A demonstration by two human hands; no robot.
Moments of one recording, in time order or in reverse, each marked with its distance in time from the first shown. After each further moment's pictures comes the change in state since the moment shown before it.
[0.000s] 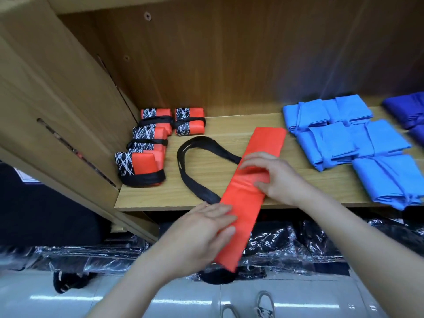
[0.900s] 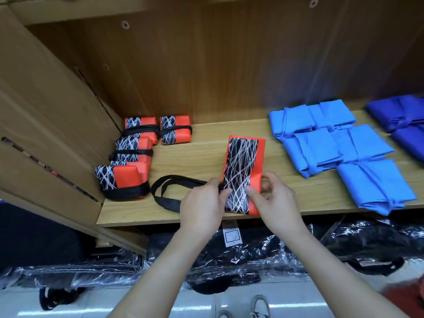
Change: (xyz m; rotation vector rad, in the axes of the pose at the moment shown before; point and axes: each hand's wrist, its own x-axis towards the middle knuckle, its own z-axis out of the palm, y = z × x) left_hand 0.088 0.009 0.015 -0.037 0.380 -0.346; right_hand -0.037 -0.014 0.023 0.134 0.390 0.474
